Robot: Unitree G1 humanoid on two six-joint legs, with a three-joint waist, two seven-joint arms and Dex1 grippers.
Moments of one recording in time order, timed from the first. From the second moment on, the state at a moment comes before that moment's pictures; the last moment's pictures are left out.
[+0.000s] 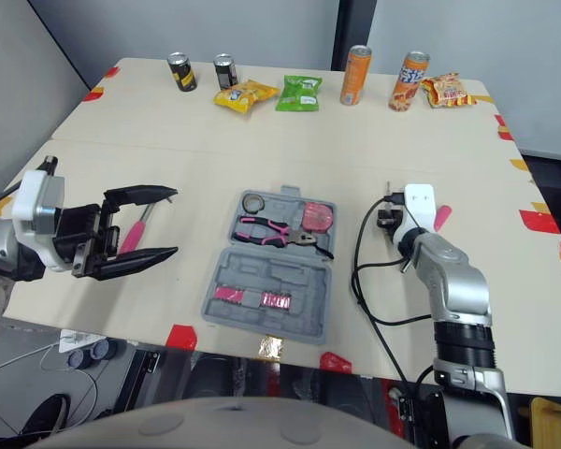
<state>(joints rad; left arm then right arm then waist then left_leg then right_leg) -0.03 0.80 0.33 -0.41 -0.82 0.35 -1.24 -0.22 -0.33 -0.23 -0.06 0.26 0.77 0.24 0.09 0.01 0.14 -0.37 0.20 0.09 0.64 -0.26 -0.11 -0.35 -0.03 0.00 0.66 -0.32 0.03</state>
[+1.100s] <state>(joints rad) -0.08 0.81 0.25 -0.35 -0.81 0.33 -1.45 0.51 -0.25 -0.21 -0.75 0.37 0.84 0.22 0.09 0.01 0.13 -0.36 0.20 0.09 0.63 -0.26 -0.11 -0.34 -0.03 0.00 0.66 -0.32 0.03</state>
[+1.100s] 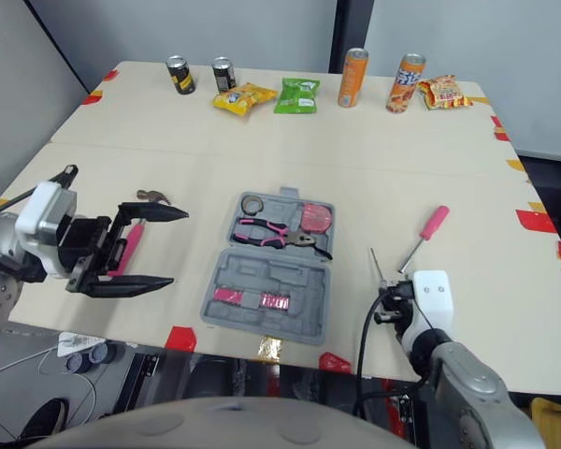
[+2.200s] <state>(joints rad) -0.03 0.82 0.27 -0.33 -0.78 0.28 -1.46 0.52 -0.52 -0.37 -0.75 0.50 0.81 0.45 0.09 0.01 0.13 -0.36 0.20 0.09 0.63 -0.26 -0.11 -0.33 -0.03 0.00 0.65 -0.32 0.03</state>
